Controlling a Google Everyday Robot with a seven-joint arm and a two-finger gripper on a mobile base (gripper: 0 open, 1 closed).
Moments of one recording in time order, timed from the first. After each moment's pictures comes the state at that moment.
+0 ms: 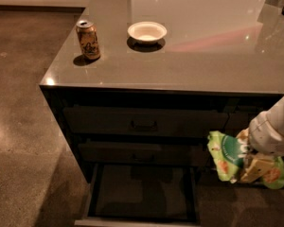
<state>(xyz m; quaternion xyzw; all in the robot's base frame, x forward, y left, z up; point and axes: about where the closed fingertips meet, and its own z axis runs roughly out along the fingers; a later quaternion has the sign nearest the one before) 0.399 -0.271 0.748 -0.66 0.74 0.10 0.10</state>
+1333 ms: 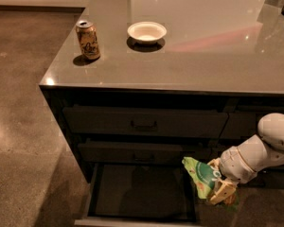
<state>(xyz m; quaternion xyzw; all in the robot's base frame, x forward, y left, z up) 0.395 -0.213 0.608 -0.64 0.69 0.29 0.18</state>
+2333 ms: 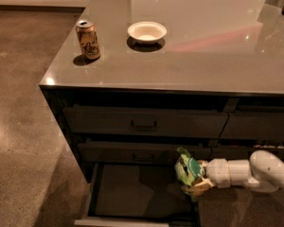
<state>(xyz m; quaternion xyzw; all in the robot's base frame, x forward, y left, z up) 0.477 -0.189 0.511 -0.52 0.65 0.36 0.42</state>
